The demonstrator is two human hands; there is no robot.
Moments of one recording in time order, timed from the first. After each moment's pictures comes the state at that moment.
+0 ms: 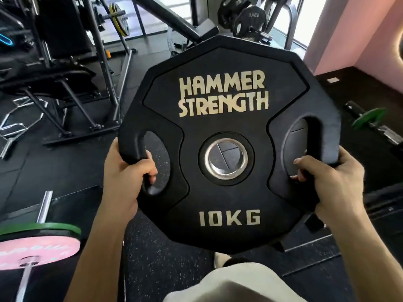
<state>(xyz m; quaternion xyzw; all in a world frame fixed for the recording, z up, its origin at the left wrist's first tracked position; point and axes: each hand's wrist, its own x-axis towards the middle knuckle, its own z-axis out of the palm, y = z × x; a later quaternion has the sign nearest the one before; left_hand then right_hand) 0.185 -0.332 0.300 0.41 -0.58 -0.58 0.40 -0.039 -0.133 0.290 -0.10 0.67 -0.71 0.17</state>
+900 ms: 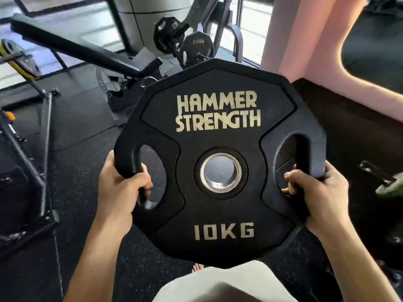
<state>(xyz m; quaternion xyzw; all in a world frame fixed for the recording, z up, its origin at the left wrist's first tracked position) -0.251 -0.829 0.307 0.34 -0.64 -0.62 0.29 -0.402 -0.574 0.284 0.02 0.67 -0.74 0.09</state>
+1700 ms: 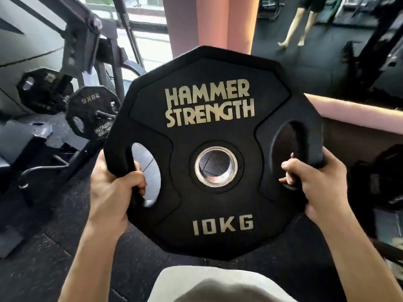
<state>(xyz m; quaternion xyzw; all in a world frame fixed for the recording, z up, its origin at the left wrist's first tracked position) -0.900 -0.963 0.307 0.16 -0.67 -0.71 0.15 -0.929 -0.665 0.292 0.13 0.68 -0.71 -0.11</state>
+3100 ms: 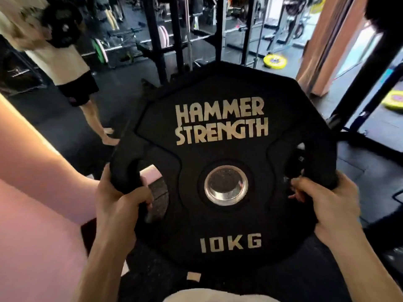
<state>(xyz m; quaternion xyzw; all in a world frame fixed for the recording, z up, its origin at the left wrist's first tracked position) -1.812 -0.619 0.320 -0.23 -0.63 -0.71 -0.23 -1.559 -0.465 0.311 0.48 0.49 -0.53 -0.50</state>
